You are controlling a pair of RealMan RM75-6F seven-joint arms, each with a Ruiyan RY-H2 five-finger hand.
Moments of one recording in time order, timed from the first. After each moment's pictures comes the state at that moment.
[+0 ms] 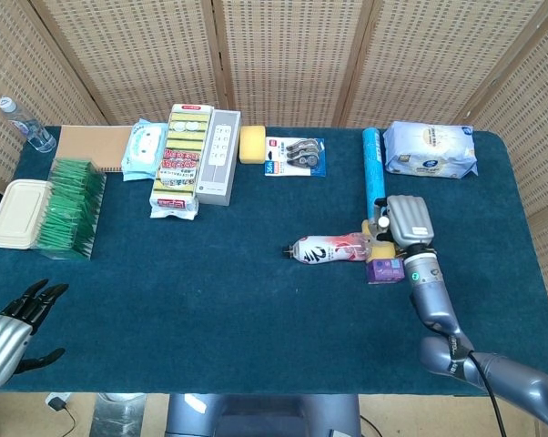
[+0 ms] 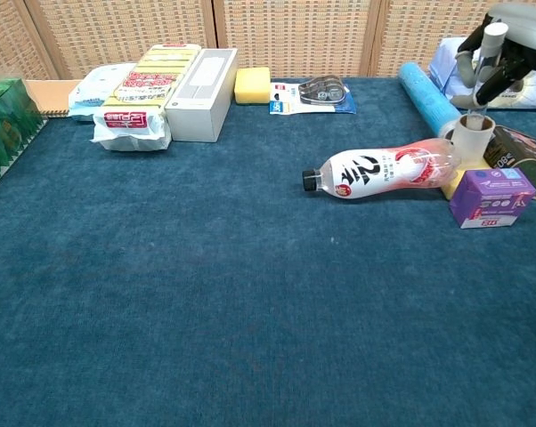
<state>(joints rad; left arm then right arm) -0.09 -1.12 0.13 -1.42 1.79 1.59 -0.17 0.70 -1.48 0.32 -1.34 -1.00 1.04 -0.24</state>
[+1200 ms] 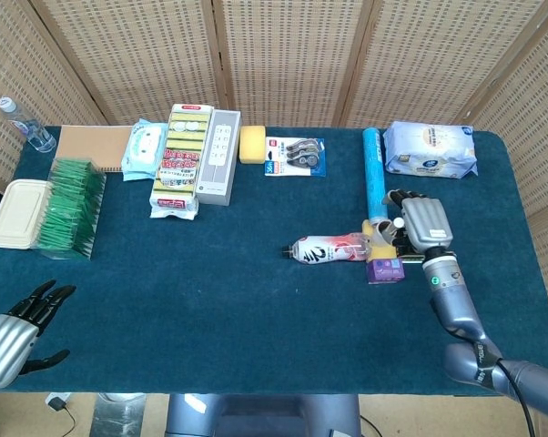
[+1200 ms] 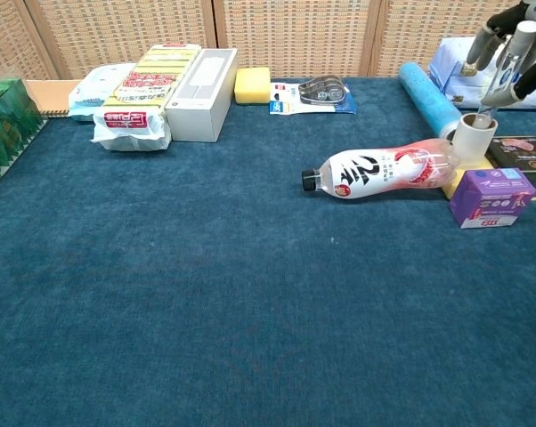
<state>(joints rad) -0.10 -1.11 0.13 -1.43 1.82 1.59 -0.15 0.66 -1.34 0.29 -1.46 -1.00 1.02 -0.23</state>
